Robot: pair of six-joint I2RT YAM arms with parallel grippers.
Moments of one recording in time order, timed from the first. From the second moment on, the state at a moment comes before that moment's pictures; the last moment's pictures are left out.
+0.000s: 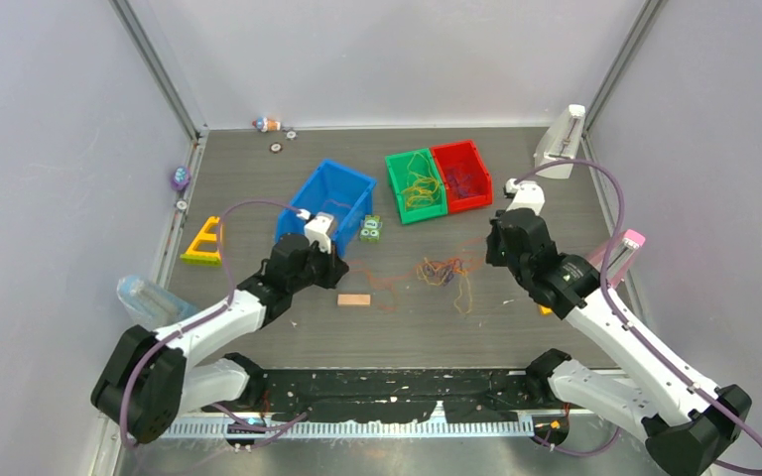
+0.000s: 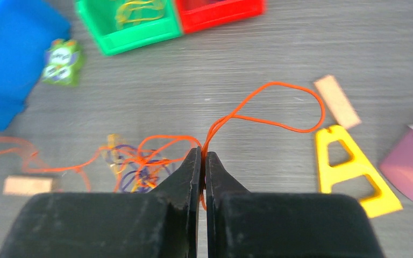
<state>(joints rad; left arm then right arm) -0.53 1.17 0.47 0.17 0.16 -0.27 0.59 0.89 0.88 -0.58 0.39 0.40</state>
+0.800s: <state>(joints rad) -0.36 0.50 0.66 -0.31 -0.26 -0.36 0.13 0.72 0.74 -0.75 0.72 0.69</state>
